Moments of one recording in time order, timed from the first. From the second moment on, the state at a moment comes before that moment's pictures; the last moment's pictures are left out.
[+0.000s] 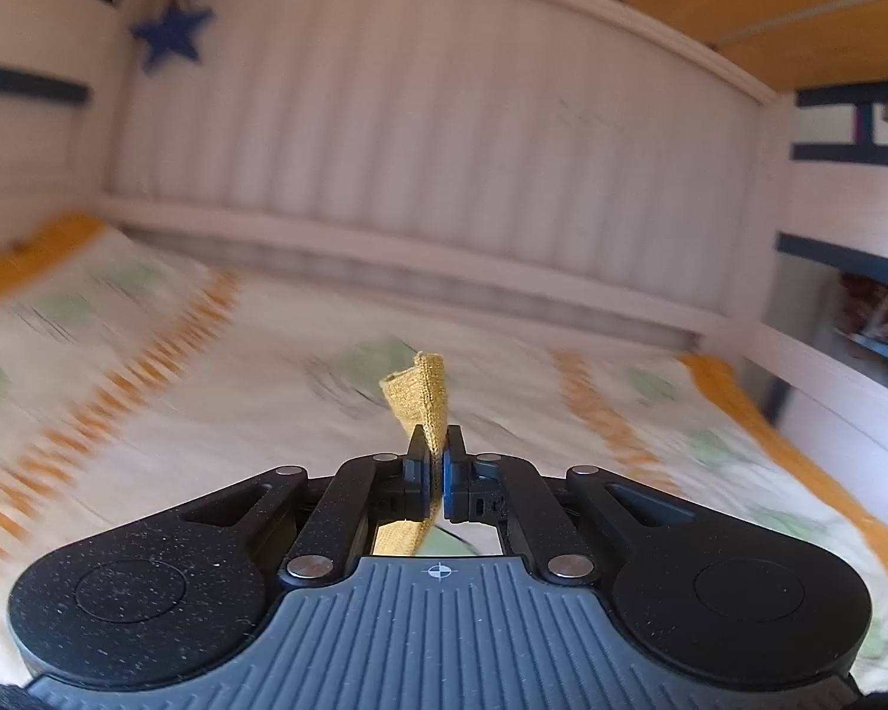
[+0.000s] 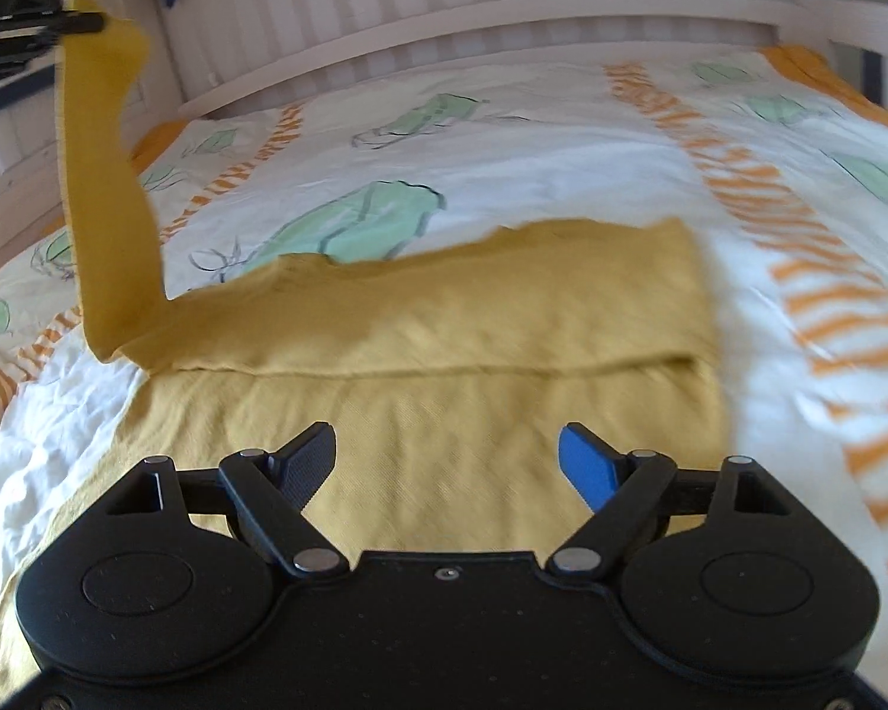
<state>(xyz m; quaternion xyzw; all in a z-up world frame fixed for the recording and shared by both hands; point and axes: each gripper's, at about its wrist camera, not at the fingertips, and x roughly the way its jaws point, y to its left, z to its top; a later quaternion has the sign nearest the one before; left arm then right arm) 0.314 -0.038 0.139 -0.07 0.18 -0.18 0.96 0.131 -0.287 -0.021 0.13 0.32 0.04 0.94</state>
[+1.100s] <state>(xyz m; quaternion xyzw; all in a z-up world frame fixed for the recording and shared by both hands) 0.255 -0.004 -0.036 0.12 0.31 -0.12 0.94 0.187 -0.331 -0.017 0.13 0.29 0.05 0.95</state>
